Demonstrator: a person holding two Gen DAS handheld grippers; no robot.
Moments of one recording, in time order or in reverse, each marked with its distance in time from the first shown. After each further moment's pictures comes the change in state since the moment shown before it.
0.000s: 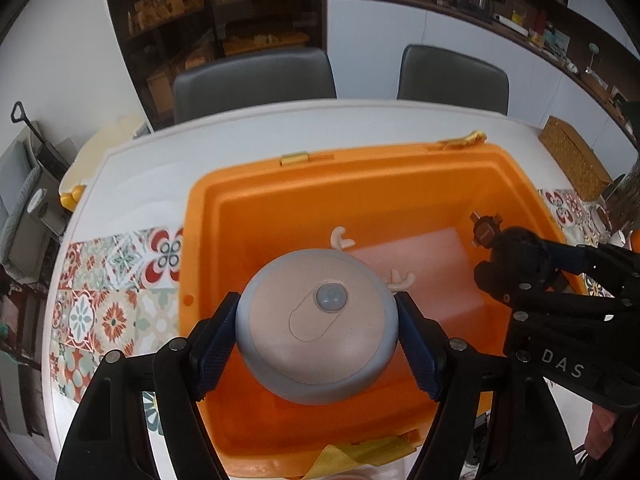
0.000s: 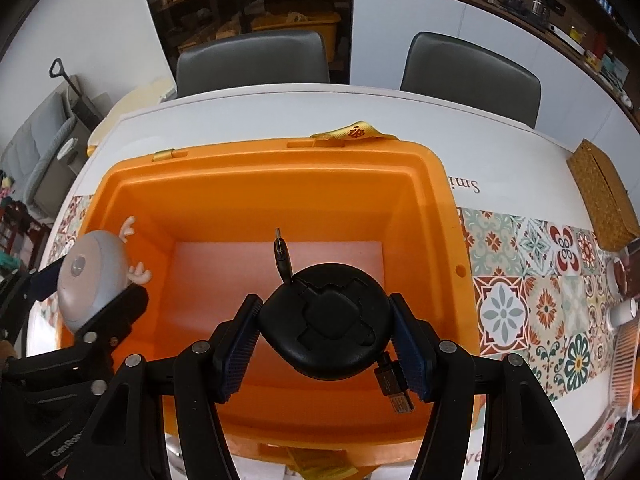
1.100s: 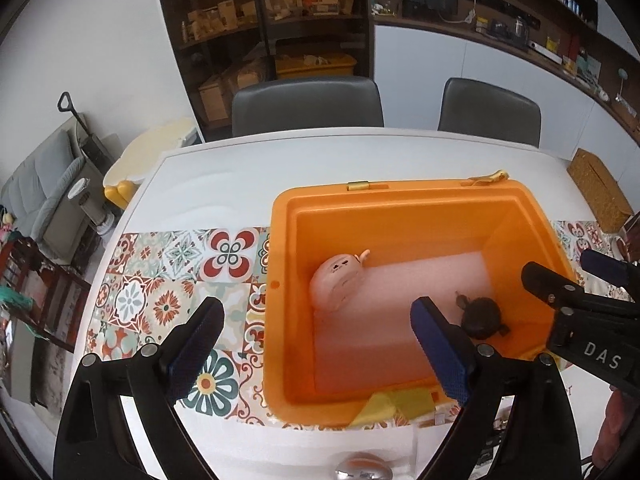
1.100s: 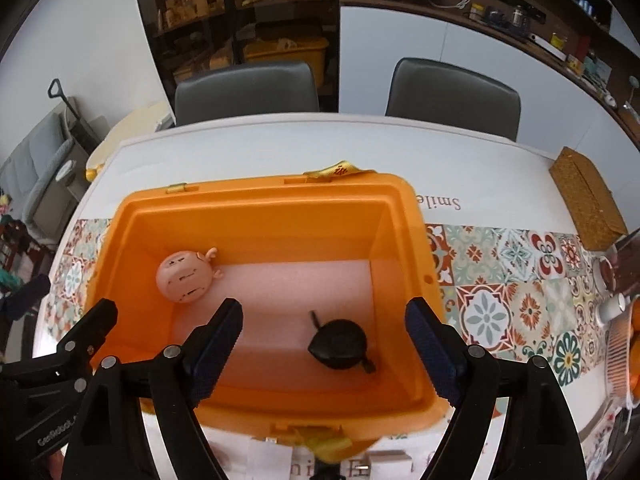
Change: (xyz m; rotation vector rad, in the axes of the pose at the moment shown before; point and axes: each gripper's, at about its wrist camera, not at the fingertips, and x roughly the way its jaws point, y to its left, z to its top) left arm -0.059 0.020 -0.011 -0.087 -0.095 0.137; right arm -0.047 -0.004 -0.004 0.045 -0.110 -0.024
